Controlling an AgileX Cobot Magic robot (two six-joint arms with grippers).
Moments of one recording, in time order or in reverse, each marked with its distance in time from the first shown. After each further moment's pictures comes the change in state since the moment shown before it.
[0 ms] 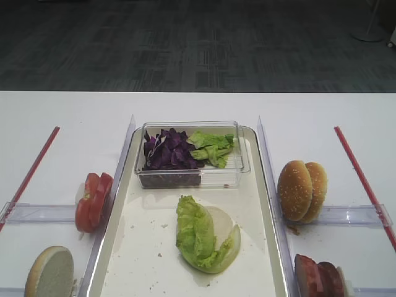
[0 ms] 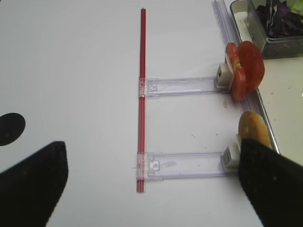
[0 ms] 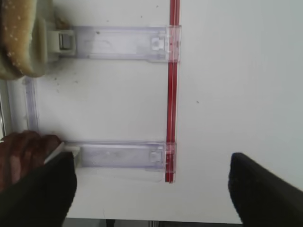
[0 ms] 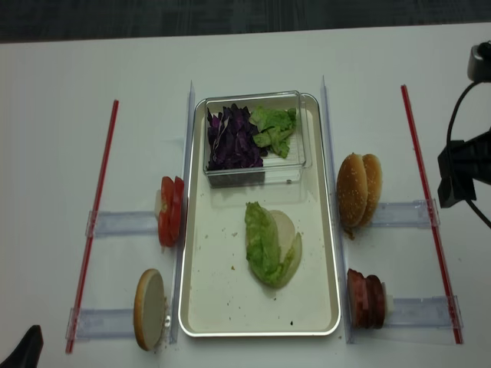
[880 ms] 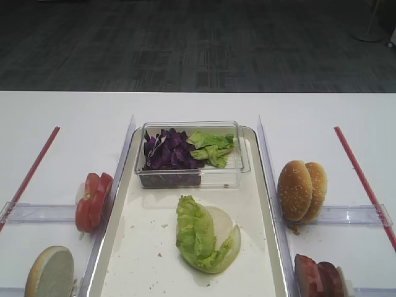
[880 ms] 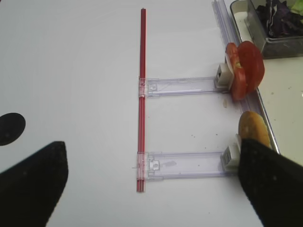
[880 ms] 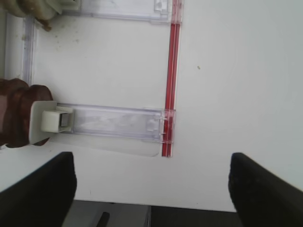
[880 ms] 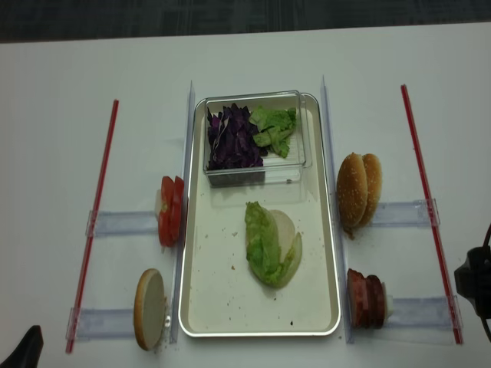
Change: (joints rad) left arm 0.000 0.000 0.000 0.000 0.000 0.000; right arm 0.000 -0.472 0.352 0.001 -0.071 -0.054
